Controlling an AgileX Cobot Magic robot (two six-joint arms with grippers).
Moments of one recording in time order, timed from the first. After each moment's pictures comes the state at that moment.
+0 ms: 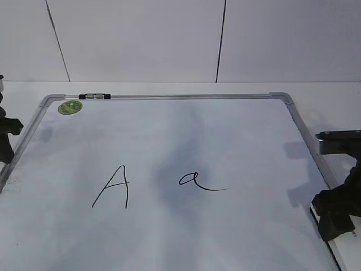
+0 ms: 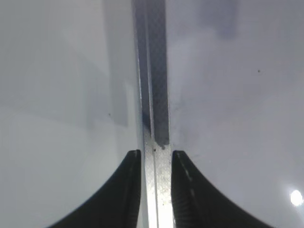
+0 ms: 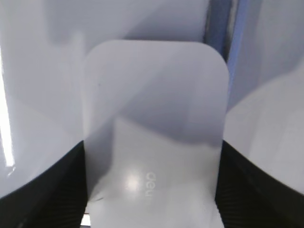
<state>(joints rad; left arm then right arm) 0.05 1.86 -1.17 -0.21 0.83 0.18 0.21 1.53 -0.77 0.03 0.86 0.09</state>
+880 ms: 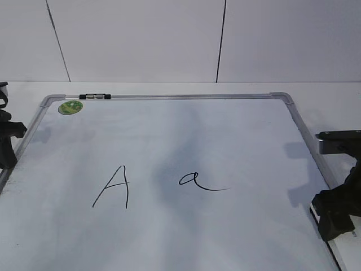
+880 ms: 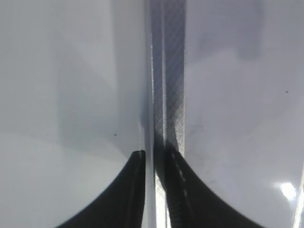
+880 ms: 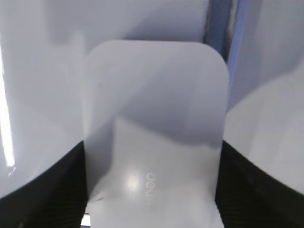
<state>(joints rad) 0.06 1.95 -1.22 -0.22 0.84 0.18 0.21 1.53 -0.77 0.03 0.85 0.09</state>
